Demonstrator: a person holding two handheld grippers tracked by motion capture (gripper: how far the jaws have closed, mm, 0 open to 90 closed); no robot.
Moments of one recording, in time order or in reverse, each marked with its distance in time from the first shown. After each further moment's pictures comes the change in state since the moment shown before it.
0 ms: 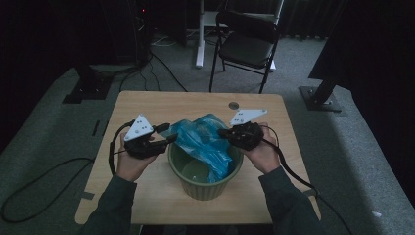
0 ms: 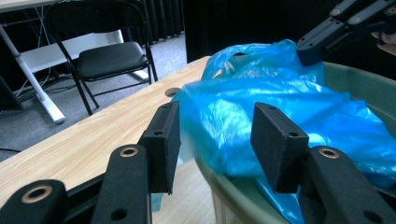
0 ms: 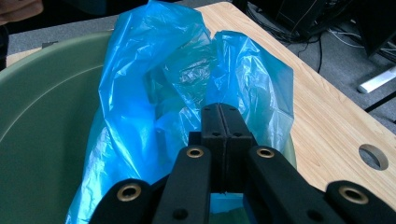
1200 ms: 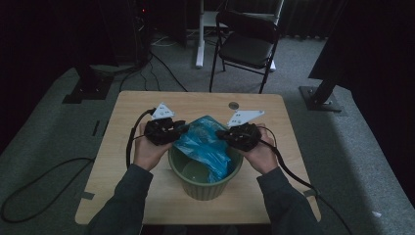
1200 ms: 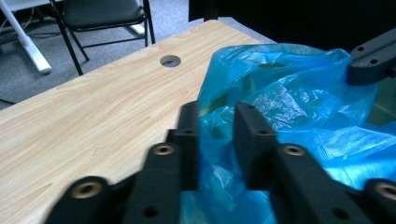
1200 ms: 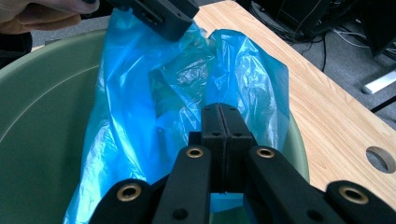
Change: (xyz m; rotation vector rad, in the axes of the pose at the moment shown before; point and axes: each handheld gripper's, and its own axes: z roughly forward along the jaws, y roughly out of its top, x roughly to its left) left arm 0.003 0.022 0.050 0.174 0.013 -0.096; right arm 0.003 -0.001 0.006 0.006 0.011 -0.005
